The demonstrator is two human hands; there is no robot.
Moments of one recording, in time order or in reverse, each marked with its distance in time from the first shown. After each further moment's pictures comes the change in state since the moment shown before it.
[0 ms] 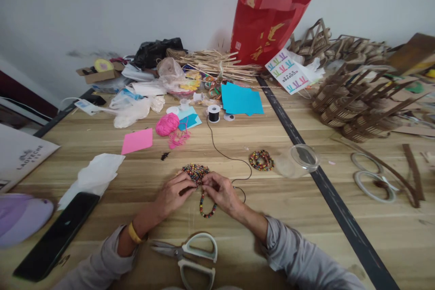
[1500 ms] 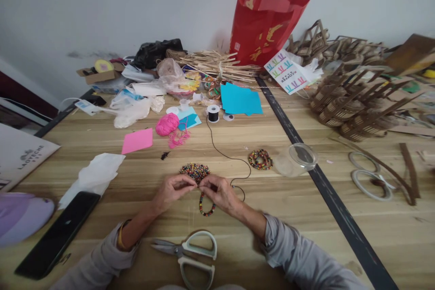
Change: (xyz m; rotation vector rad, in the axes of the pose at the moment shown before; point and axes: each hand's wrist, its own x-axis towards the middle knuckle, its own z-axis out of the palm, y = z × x) left_hand 0.004 0.004 -0.004 -0.733 -0.022 -0.433; right_hand 0.001 -0.016 -0.002 -0.258 -0.066 -0.088
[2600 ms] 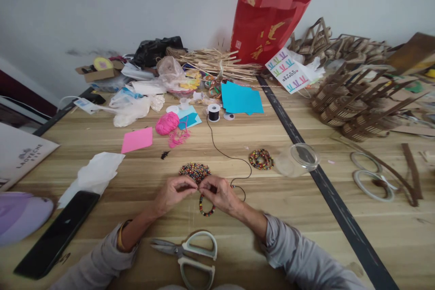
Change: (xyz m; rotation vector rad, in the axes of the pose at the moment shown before) left_hand -0.001 -0.003 0.003 0.123 -0.033 0.086; right_hand 0.000 0.000 0.001 -0.055 -0.023 -0.006
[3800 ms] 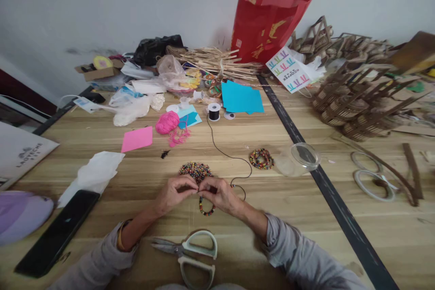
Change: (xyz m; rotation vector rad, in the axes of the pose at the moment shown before) left_hand 0.001 0.000 0.000 0.000 -0.010 0.111; right_hand -0.001 0.005 -0.001 0.069 -0.073 -0.023
